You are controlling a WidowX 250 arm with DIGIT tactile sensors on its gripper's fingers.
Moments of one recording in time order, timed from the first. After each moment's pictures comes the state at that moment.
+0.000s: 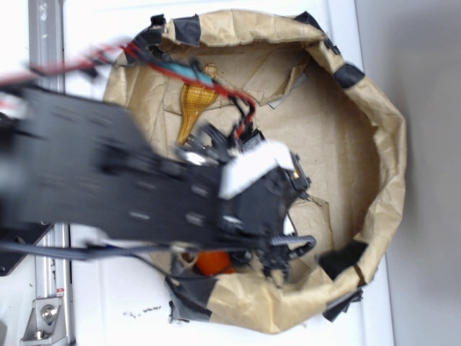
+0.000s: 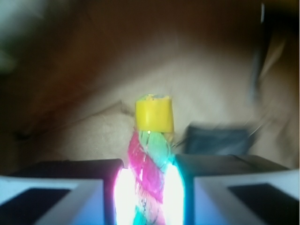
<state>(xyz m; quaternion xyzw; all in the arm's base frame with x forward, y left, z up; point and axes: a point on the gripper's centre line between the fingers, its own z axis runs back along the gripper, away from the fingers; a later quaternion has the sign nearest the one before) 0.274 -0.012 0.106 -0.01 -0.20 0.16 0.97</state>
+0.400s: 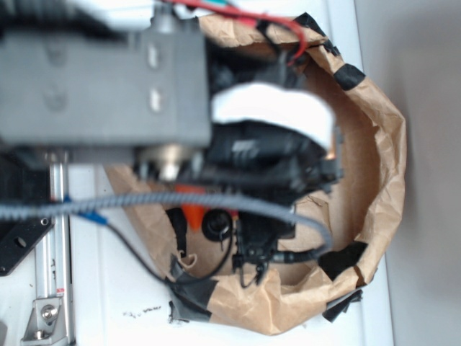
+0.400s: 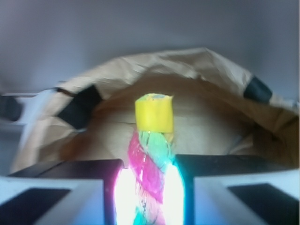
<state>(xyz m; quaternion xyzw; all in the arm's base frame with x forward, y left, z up) 0.277 -0.007 0.175 -0.04 -0.18 -0.04 0.98</state>
